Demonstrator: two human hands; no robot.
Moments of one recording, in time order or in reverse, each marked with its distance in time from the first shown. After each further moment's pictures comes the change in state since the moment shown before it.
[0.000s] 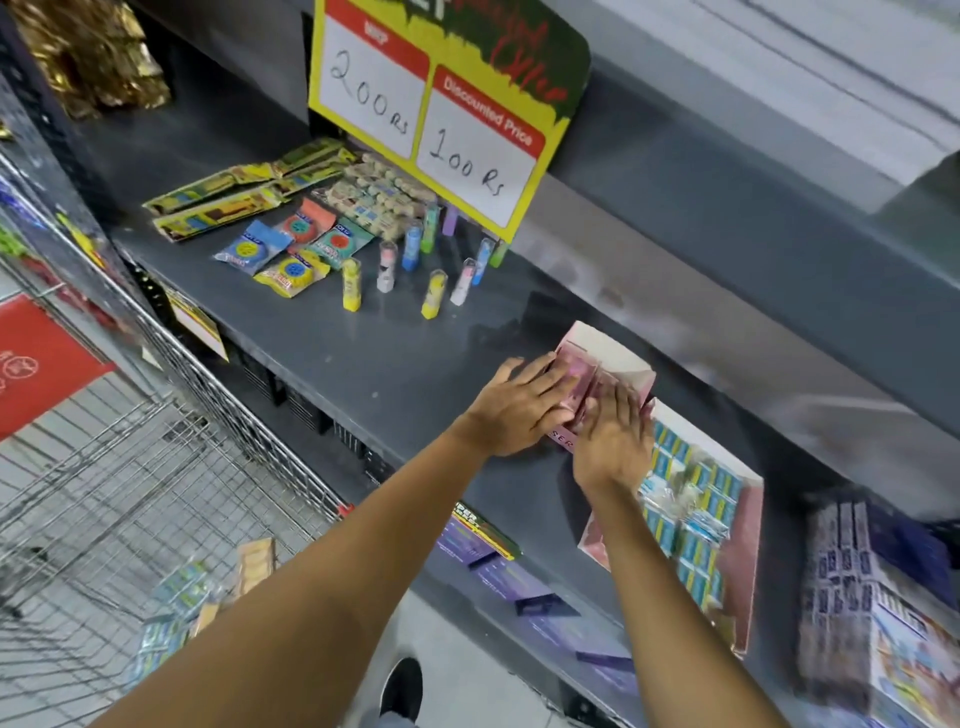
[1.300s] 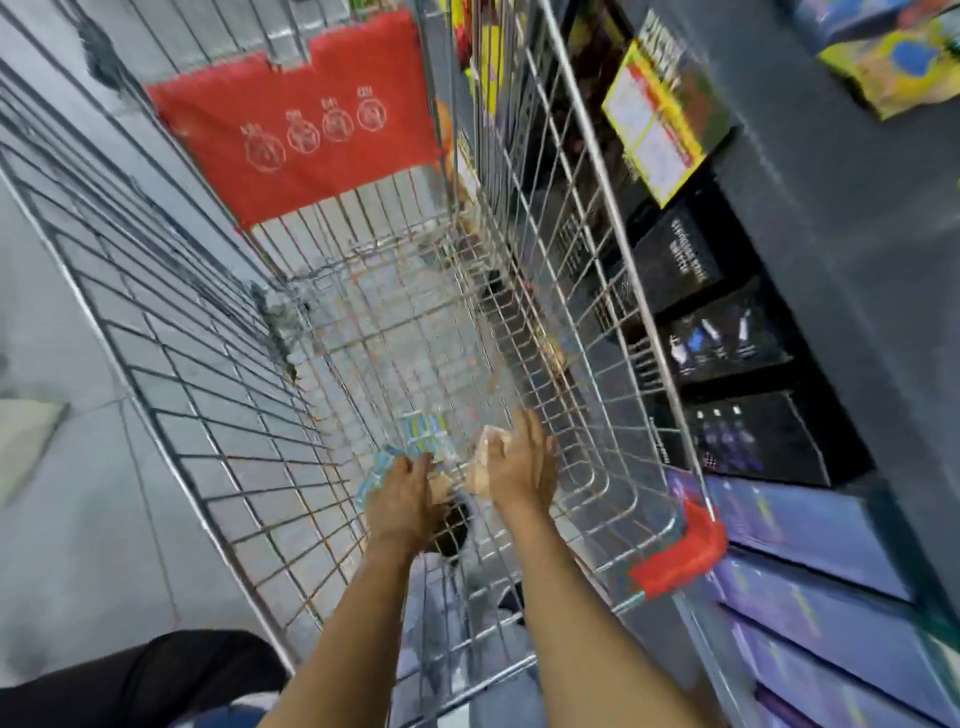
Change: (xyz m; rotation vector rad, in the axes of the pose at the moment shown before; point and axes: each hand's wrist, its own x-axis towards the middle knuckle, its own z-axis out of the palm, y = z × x) left_hand -0.444 -0.101 0.141 -0.392 -0.486 -1.532; right_hand -0.237 -0.258 0.294 0.140 -0.881 -0.303
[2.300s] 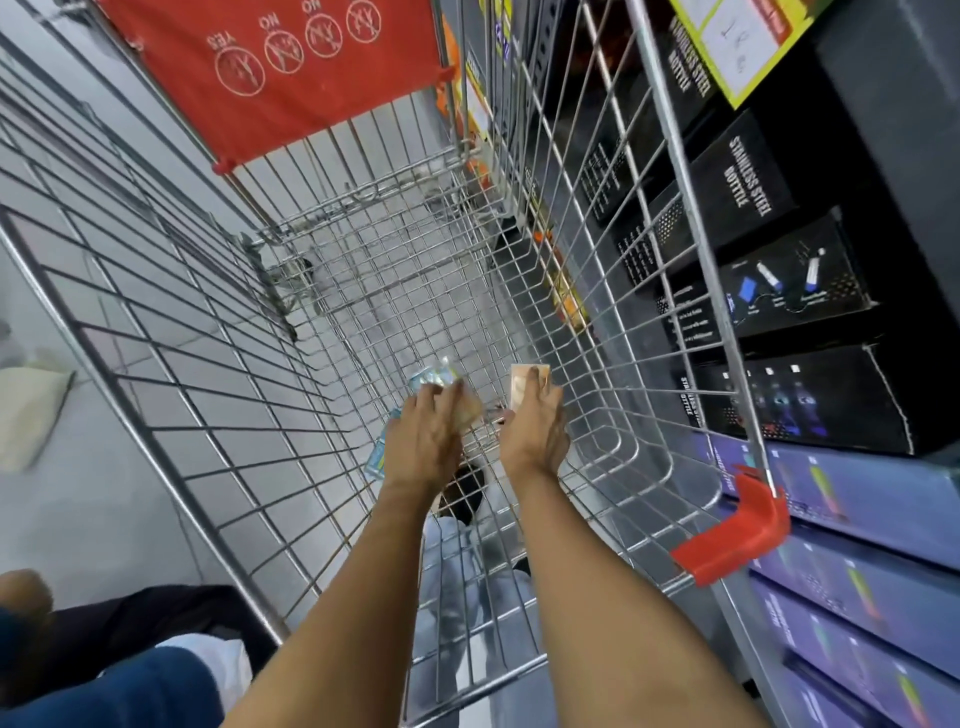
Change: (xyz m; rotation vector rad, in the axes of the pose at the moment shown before) left_hand 0.031 0.004 0.002 -0.003 0.270 0.161; right_hand 0.023 0.008 0.043 -0.126 0.060 0.082
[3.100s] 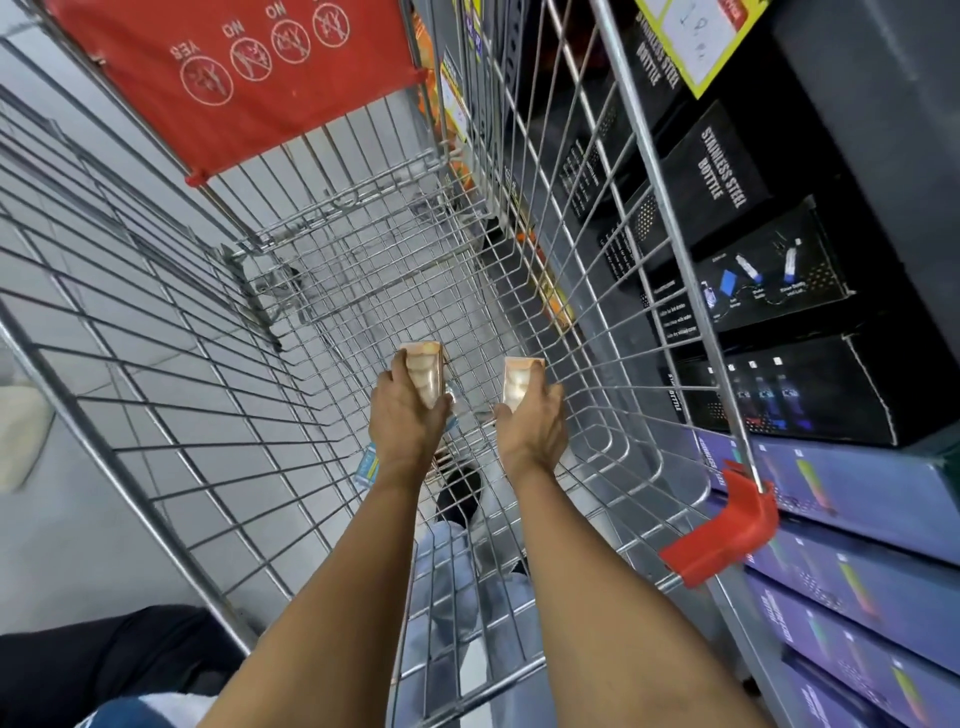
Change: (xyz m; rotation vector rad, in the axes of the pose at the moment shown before) left_hand 0.028 0.006 -0.004 -0.383 0.244 -0.261; right_hand 0.010 0.006 -0.010 0.138 0.032 0.048
